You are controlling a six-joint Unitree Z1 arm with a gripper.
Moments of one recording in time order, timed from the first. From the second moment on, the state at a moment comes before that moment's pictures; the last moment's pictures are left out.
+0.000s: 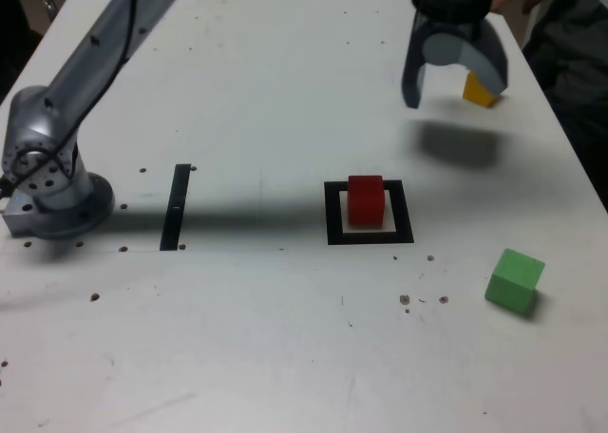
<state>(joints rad) 0.24 2.38 -2.26 1.46 0.11 0.51</state>
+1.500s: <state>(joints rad) 0.34 2.62 -2.65 1.44 0.15 1.11</state>
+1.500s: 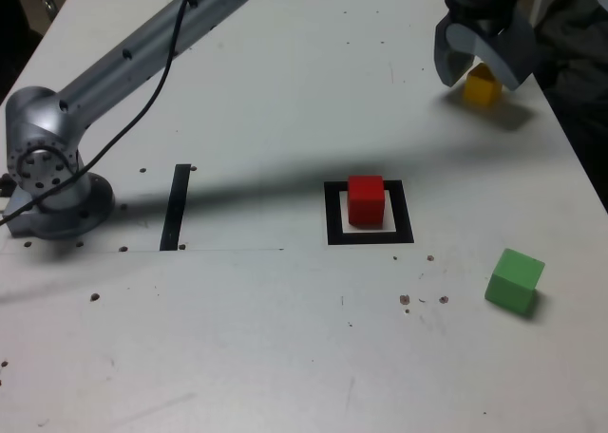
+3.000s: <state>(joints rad) 0.31 2.62 -2.63 1.46 0.14 1.12</state>
